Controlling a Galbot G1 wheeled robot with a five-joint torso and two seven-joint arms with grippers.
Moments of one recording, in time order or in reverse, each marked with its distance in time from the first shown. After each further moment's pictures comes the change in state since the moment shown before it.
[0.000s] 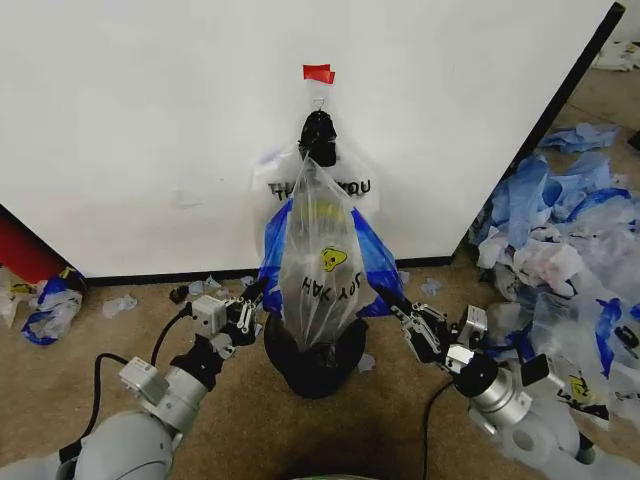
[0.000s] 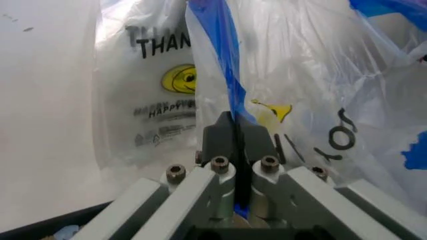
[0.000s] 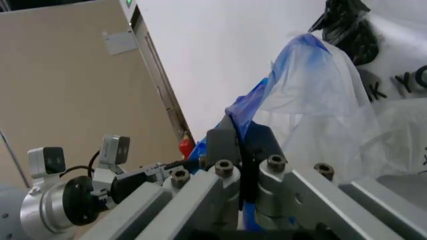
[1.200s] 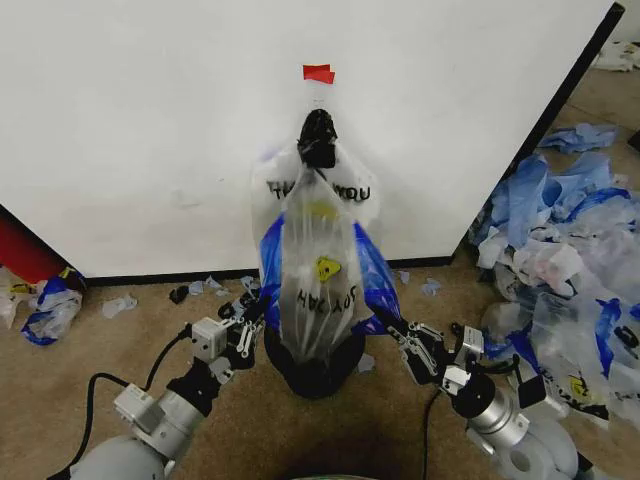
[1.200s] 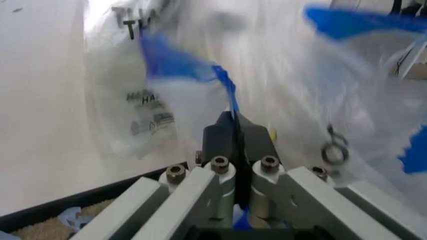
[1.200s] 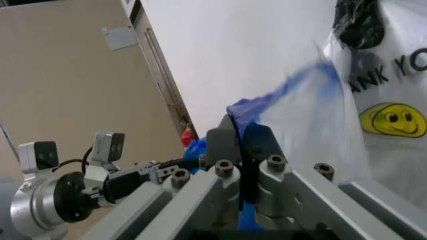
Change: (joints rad) left arm 0.143 0.007 -0.038 -0.010 0.099 -0.019 0.001; right arm -0.069 0.040 -0.002 -0.016 -0.055 0.030 -0.033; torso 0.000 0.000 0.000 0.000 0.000
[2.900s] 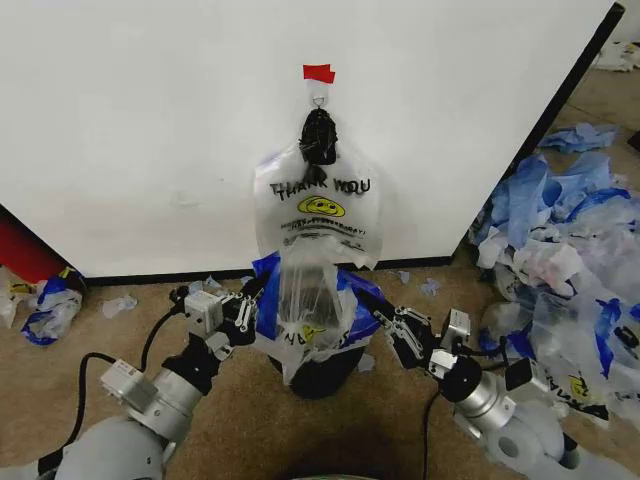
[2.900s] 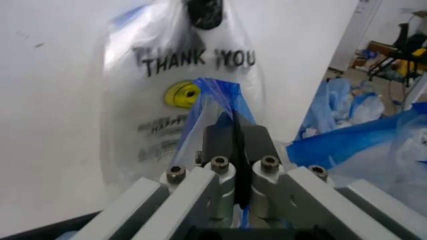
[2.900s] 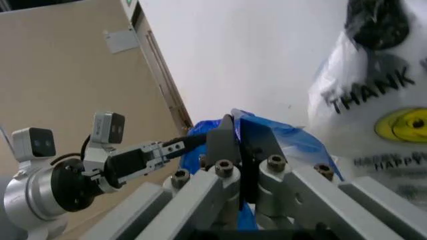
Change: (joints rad) left arm -0.144 0.010 0.024 -0.028 -0.121 0.017 -0.050; right arm 0.140 0.011 -0.115 -0.005 -0.010 -0.034 0.089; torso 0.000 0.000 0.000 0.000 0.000
